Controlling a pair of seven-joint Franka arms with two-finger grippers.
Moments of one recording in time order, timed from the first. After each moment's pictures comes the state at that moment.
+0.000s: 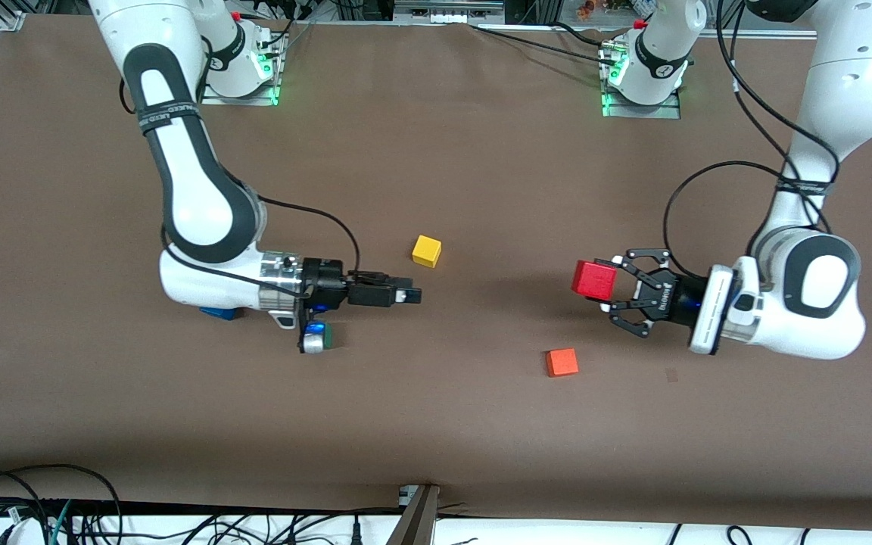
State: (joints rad) left arm 0.17 0.74 -0.26 -1.41 -1.23 1.48 1.71; right arm 0.47 0.66 -0.07 -1.43 1.64 2.02 -0.01
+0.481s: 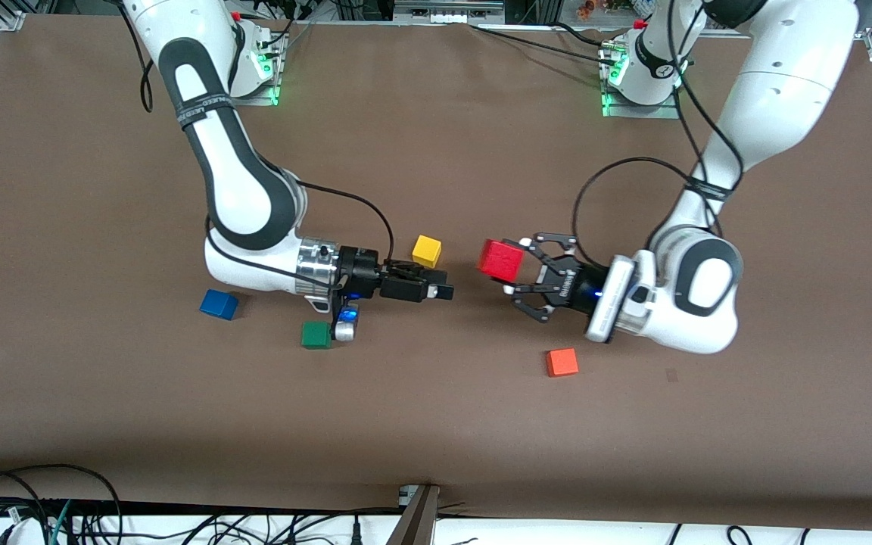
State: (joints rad) left arm -0.04 0.78 -0.28 -1.40 -1.47 1.61 1.79; right arm 0.55 0.66 -0.07 -1.45 1.75 2.14 -0.01
